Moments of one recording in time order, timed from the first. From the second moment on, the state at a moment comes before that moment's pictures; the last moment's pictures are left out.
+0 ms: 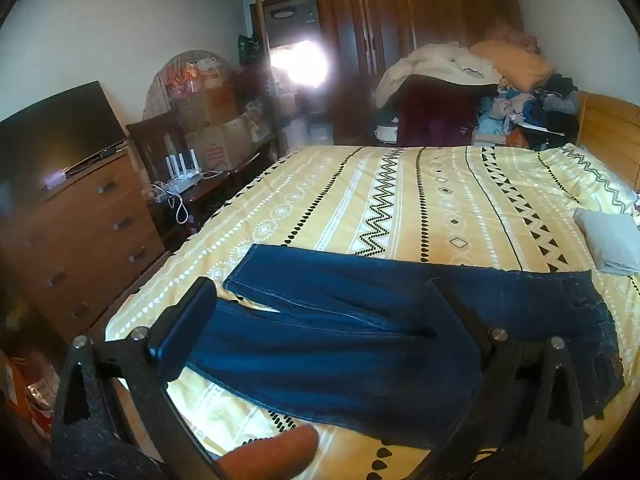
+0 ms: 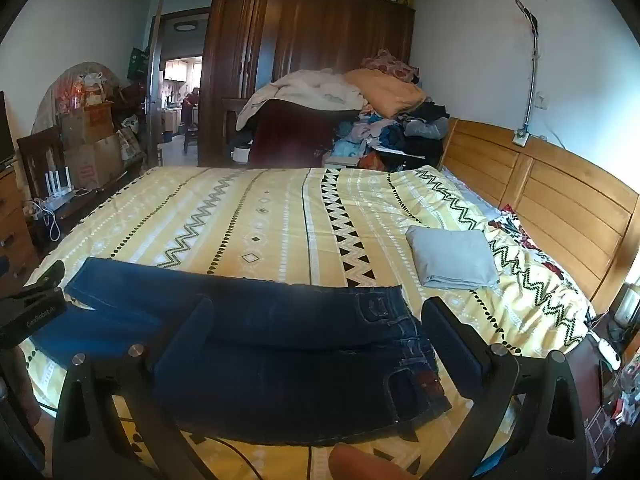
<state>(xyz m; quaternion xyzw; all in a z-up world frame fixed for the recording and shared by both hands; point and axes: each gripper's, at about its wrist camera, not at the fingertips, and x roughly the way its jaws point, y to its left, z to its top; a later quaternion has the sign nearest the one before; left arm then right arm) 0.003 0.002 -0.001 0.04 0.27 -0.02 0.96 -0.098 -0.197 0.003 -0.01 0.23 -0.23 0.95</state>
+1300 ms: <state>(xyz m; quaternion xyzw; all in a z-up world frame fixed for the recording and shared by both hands) 0.330 0.119 -0.154 0.11 0.43 -0.05 0.90 0.099 -0.193 -0.143 -0.06 0.33 -0.06 0.94</state>
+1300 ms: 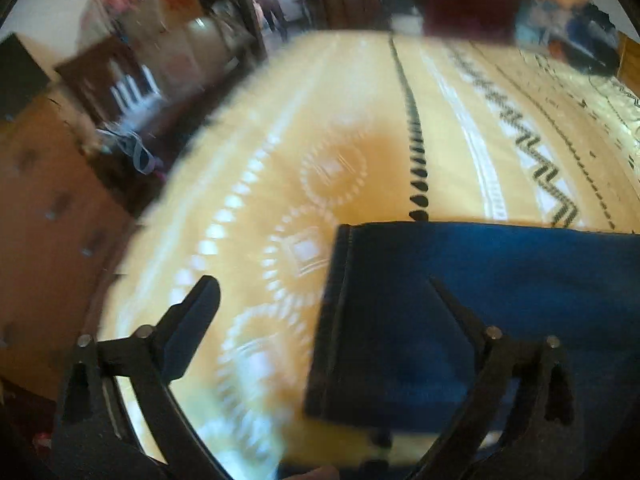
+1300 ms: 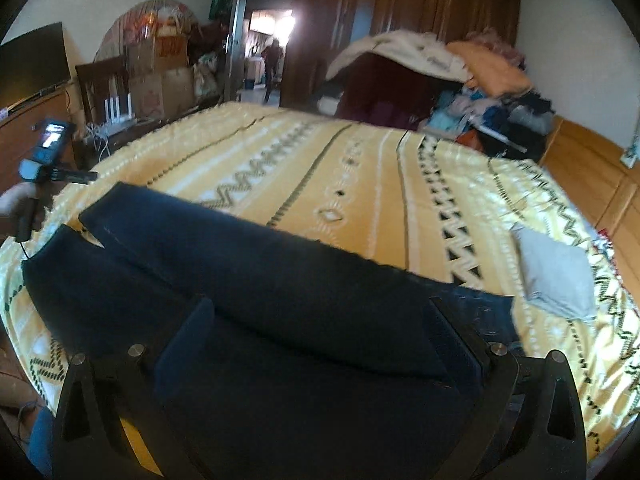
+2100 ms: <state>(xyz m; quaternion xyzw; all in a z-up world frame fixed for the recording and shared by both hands) 0.379 0.141 -0.173 0.09 0.48 -0.13 0.86 0.167 -0.237 -0.205 0.00 0.37 -0.05 0.93</state>
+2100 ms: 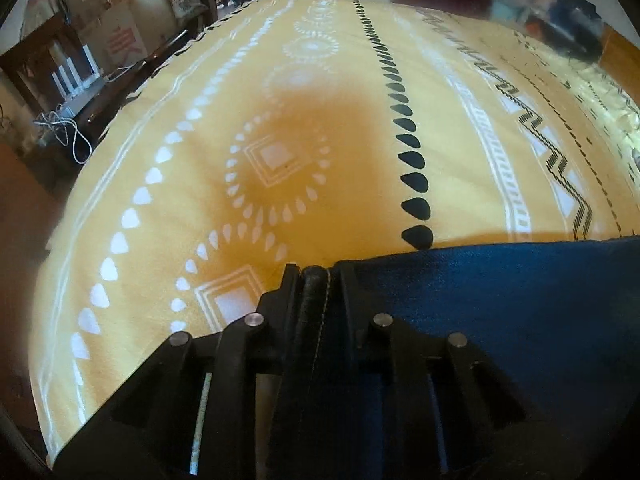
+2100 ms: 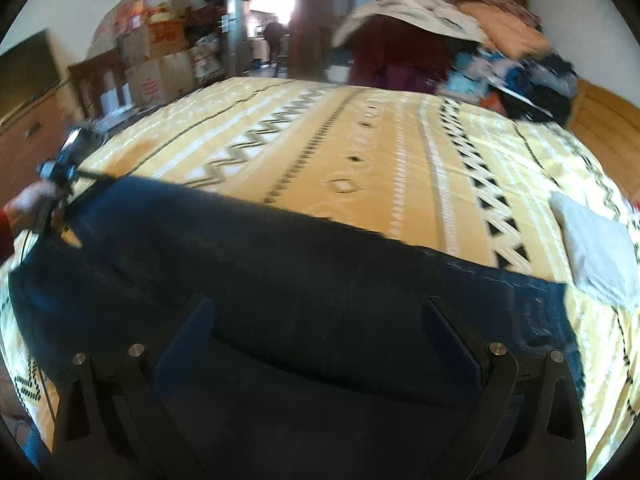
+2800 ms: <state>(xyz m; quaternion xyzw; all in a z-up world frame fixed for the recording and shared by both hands) 0.396 0.135 -0.193 0.09 0.48 -0.11 0.87 0.204 -0.586 -0.291 0.08 0.50 -0.16 0.85</state>
